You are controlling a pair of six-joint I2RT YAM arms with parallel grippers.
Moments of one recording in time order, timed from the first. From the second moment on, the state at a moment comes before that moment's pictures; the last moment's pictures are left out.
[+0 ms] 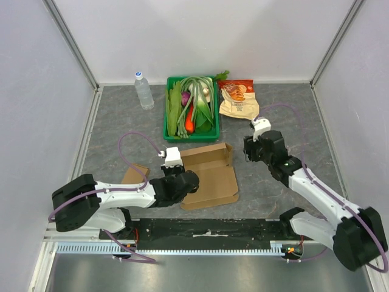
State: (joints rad) left arm -1.16 1.32 0.54 0.02 -1.11 -0.83; right arm 0.43 1.02 0.62 -0.14 0.12 0.09
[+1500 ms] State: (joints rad) left arm -1.15 1.35 0.55 0.00 -1.11 -0.81; right arm 0.57 1.34 0.45 0.57 -0.22 -0.15
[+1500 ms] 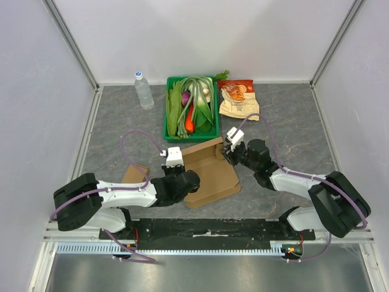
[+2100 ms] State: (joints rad) left arm -1.15 1.35 0.55 0.01 -1.10 -0.81; right arm 0.61 1.44 0.45 0.75 -0.06 -0.13
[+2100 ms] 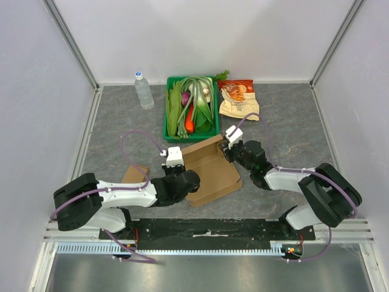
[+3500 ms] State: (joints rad) left arm -1.15 1.40 0.59 -0.09 -1.12 -0.92; right arm 1.01 1.71 0.45 1.12 0.92 -0.10
